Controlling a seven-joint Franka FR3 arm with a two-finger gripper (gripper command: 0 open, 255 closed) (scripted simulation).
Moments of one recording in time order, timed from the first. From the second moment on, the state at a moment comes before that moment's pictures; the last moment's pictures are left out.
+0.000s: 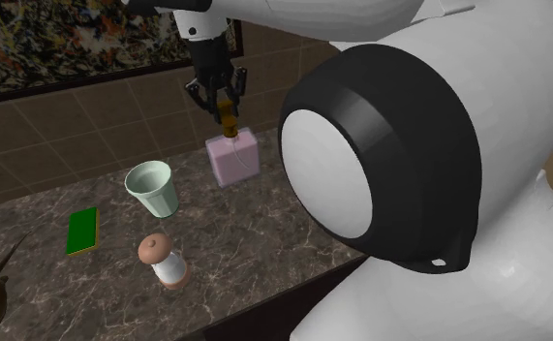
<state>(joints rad) 0.03 -0.09 -0.02 -1.82 -0.01 1.51 -0.07</state>
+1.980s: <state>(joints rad) 0.04 0.05 -0.02 -1.25 -0.01 1.08 -0.07</state>
